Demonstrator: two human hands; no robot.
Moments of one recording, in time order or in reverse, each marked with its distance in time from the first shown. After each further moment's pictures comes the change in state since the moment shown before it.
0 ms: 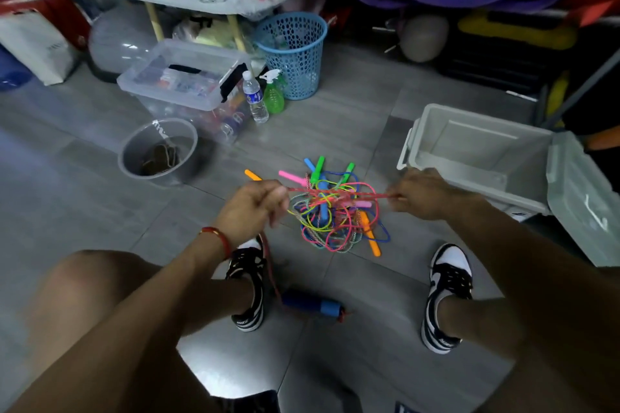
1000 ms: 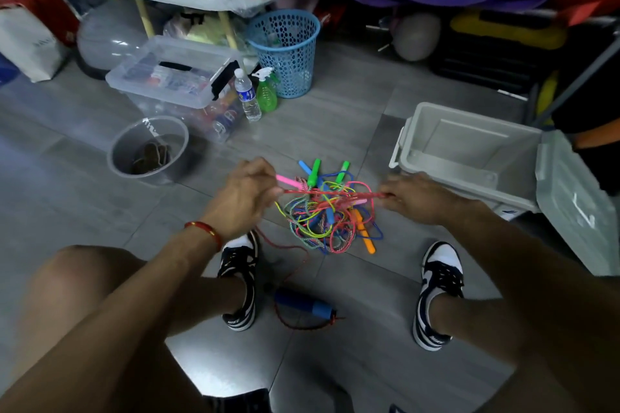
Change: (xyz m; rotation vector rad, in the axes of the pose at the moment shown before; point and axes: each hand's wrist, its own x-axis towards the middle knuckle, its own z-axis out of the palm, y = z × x) left_hand 0.018 -0.010 -0.009 0.605 0.081 0.398; right_hand -0.020 -0.001 0.006 0.182 0.173 -0.117
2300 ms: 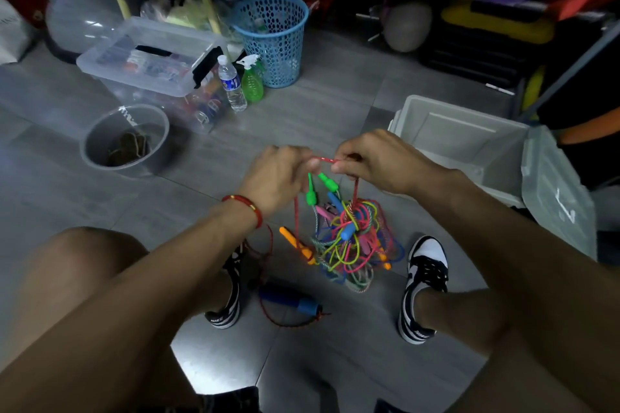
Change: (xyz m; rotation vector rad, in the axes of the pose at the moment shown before) left_hand 0.066 0.069 0.014 -0.144 -0.103 -0.163; right_hand 0.033 -0.051 -0.067 0.182 0.132 -0.131
